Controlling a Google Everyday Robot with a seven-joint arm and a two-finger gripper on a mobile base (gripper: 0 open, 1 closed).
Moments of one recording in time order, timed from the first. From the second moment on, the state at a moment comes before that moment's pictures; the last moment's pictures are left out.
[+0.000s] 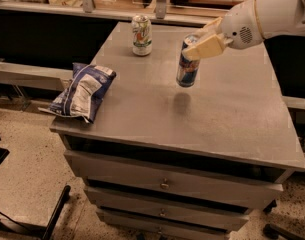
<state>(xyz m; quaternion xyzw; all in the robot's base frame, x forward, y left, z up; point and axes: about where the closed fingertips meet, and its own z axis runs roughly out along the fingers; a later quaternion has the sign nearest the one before) 0.608 -0.117 0.961 -0.51 0.72 0.22 0.42</state>
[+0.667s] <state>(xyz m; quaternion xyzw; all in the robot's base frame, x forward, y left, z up) 0.596 -0.017 0.973 -0.58 0.67 0.25 0.40</state>
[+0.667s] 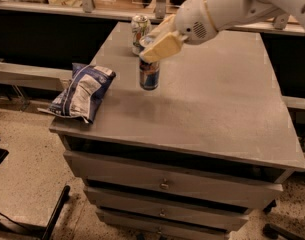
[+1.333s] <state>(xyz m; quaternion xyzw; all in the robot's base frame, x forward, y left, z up) 0.574 0.051 0.933 -0.63 0.65 0.28 0.33</state>
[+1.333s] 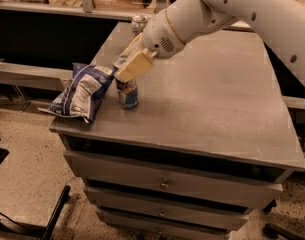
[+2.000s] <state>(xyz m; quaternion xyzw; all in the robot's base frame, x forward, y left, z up) 0.568 0.069 0.929 -0.64 0.63 0.30 0.32</state>
